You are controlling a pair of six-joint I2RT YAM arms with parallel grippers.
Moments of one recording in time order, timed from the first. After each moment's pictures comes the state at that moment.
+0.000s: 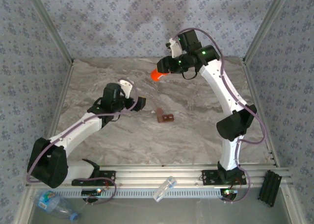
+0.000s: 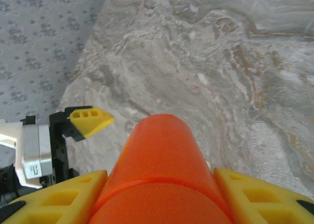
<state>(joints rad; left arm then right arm) -0.48 1.28 0.81 -0.03 0.14 -0.08 0.46 1.93 2.22 -1.12 -0.46 0.26</state>
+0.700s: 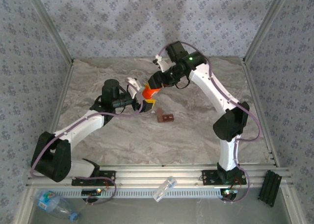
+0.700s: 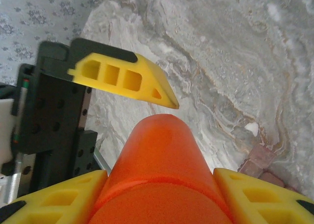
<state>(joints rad) -0.46 1.34 0.83 0.24 0.67 0.16 0.55 1.94 2.10 -1.18 -0.59 0.14</state>
